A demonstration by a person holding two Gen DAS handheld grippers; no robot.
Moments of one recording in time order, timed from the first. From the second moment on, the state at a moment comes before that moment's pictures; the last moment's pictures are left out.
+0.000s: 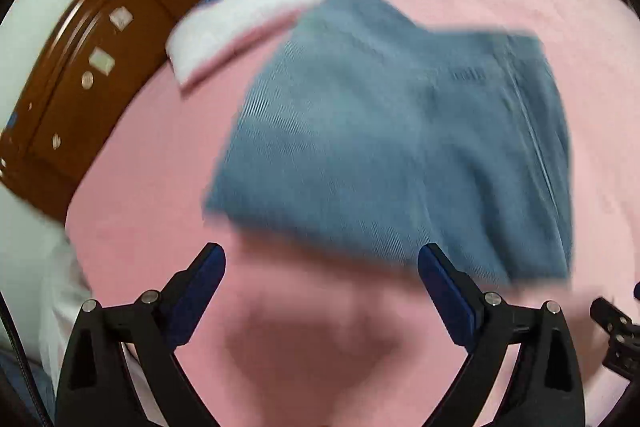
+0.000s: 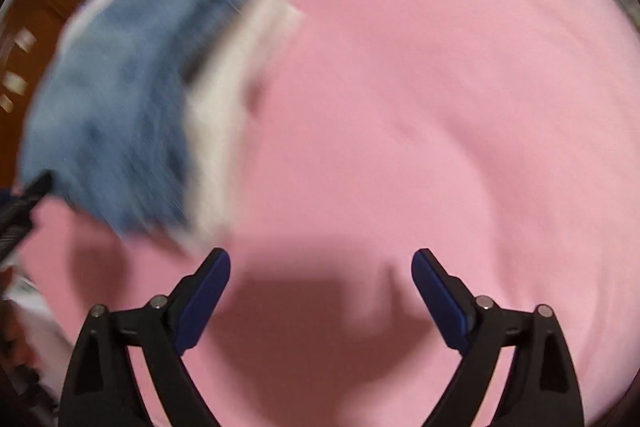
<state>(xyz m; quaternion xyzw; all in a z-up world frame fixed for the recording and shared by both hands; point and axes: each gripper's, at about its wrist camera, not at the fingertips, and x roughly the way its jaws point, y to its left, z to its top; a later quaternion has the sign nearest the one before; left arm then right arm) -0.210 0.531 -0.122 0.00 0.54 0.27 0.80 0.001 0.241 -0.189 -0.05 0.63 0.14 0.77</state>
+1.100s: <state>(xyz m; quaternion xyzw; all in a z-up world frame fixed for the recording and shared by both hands) -0.285 -0.014 0.059 -0.05 0.60 0.00 0.80 -0.181 -0.276 -0.005 0.03 0.62 -0.02 0.78</state>
